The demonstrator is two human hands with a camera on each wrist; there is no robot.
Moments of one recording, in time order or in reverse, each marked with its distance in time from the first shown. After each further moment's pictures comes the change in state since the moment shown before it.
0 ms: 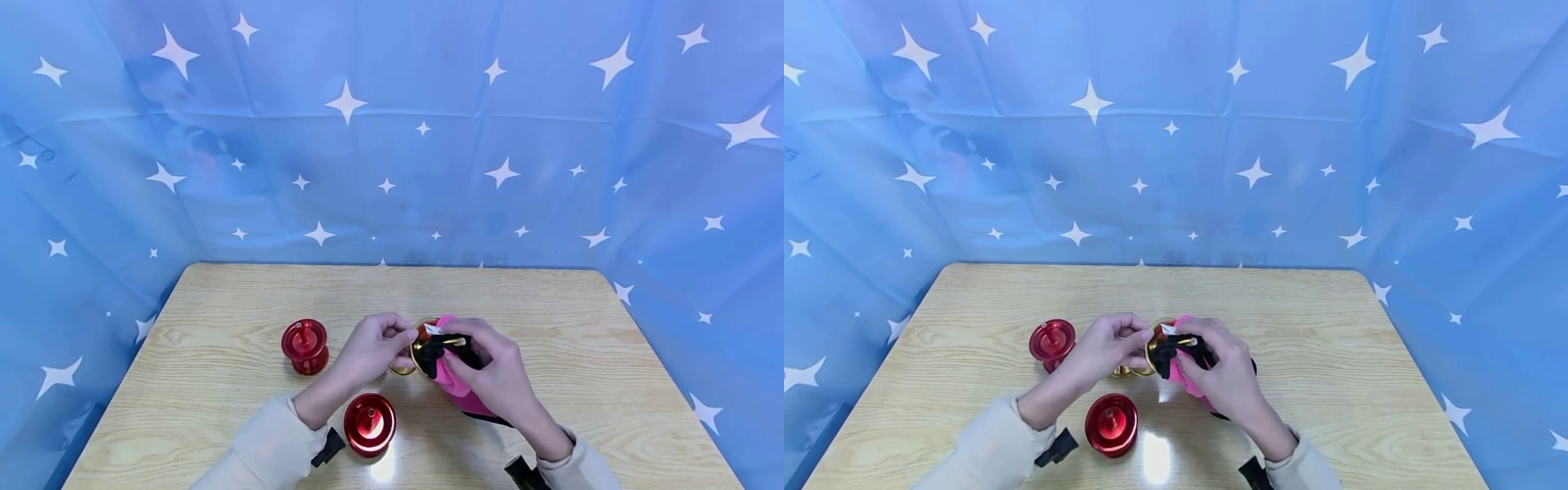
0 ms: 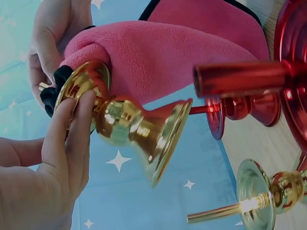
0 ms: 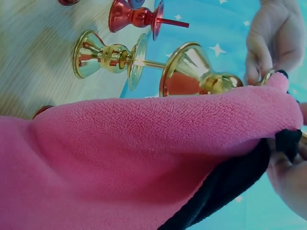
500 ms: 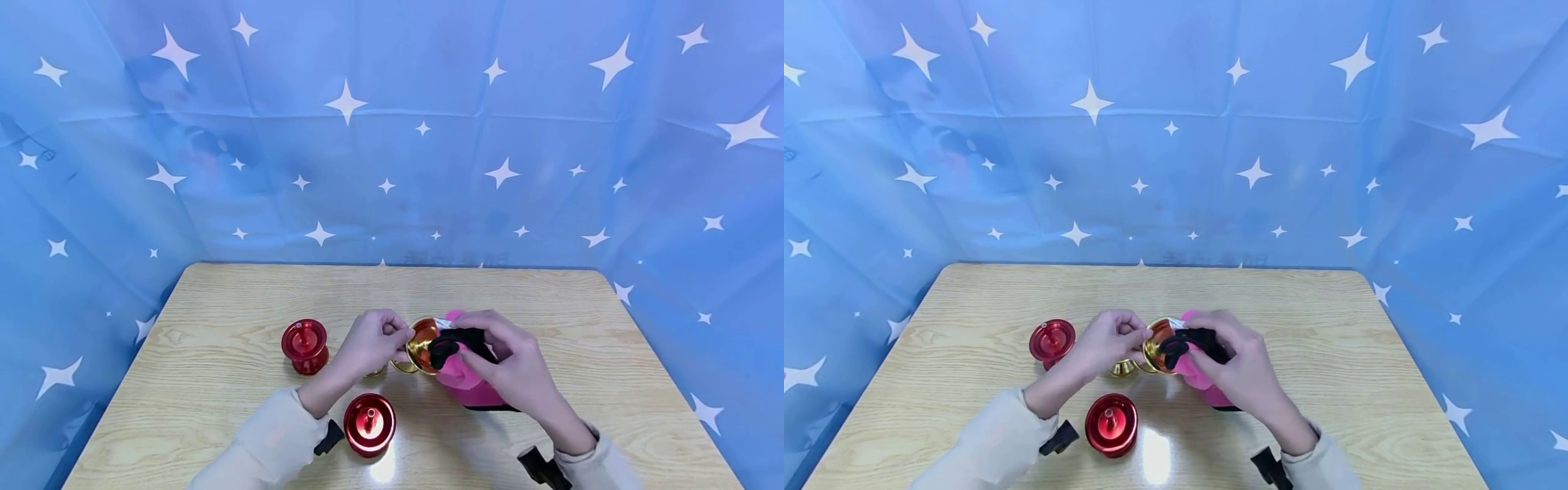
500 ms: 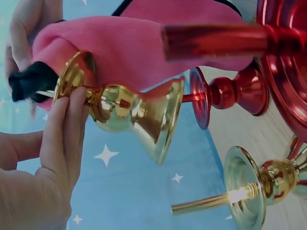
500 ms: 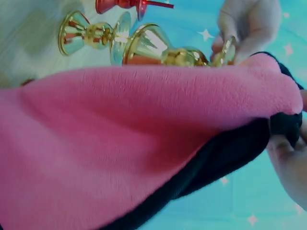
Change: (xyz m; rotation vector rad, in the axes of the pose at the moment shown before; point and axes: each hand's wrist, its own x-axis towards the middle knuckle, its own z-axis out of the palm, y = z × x) left_hand 0.010 -0.005 -0.005 0.170 0.053 0.008; right_hand 0.010 -0.008 -0.024 0.156 -0.096 0.035
